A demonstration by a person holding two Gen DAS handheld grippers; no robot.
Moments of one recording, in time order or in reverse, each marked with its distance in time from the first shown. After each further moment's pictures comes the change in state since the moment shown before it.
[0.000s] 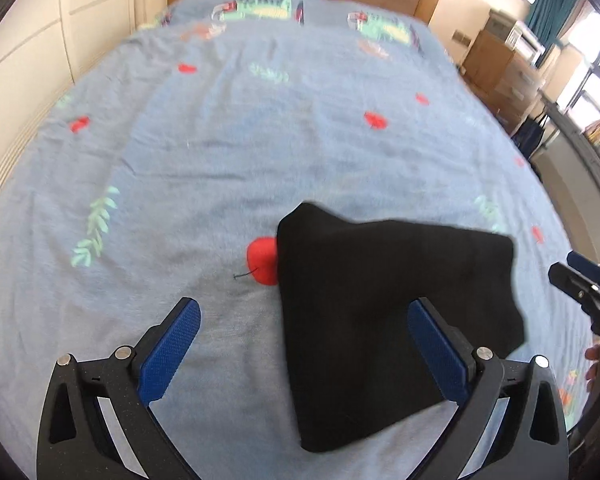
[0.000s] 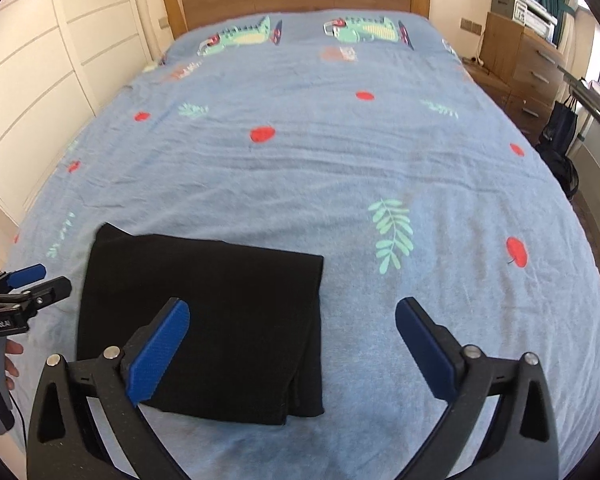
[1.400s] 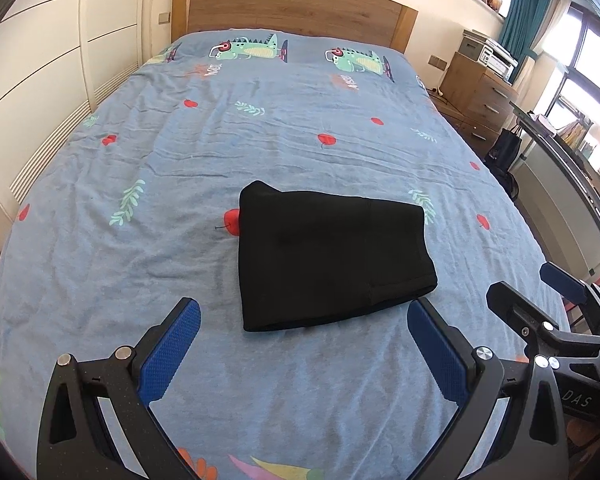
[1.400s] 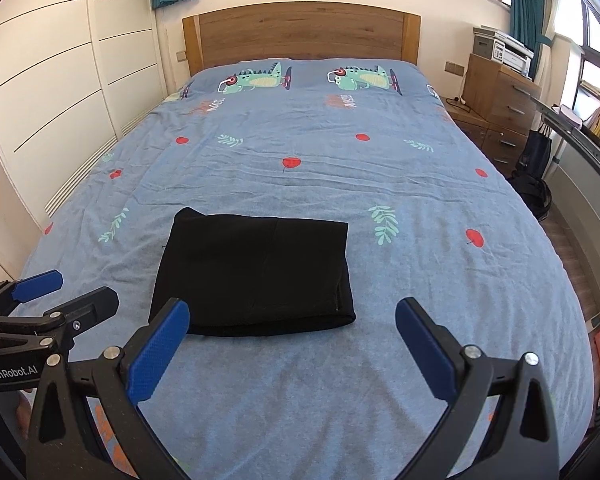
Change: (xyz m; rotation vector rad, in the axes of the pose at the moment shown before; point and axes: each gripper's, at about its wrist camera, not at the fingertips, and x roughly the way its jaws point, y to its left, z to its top) left arm -0.098 -0.075 -0.070 0.026 -0.096 -0.003; right arm -0.123 0.067 -0.079 -0.022 -0.124 -0.061
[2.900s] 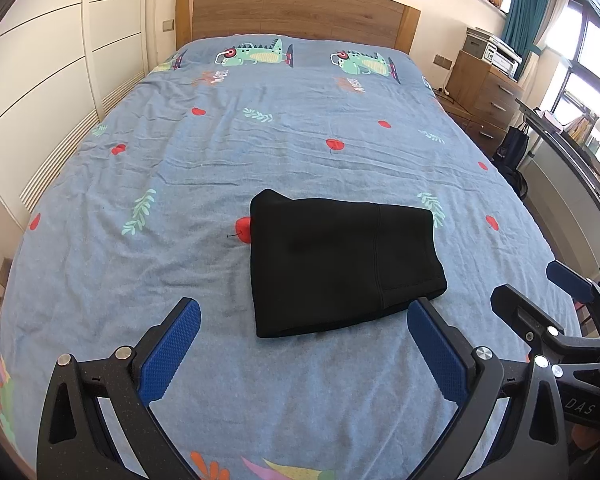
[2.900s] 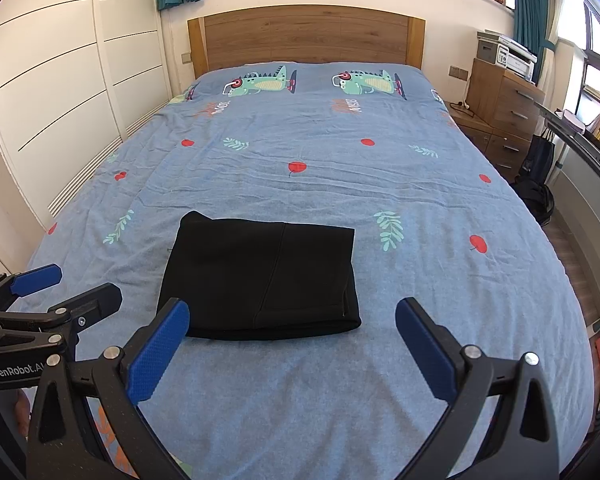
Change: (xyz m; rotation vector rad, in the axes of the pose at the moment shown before) left arm 0.000 0.002 0.006 0.030 -0.007 0.035; right arm -0.001 0.004 0.002 -0.013 -0.010 0.016
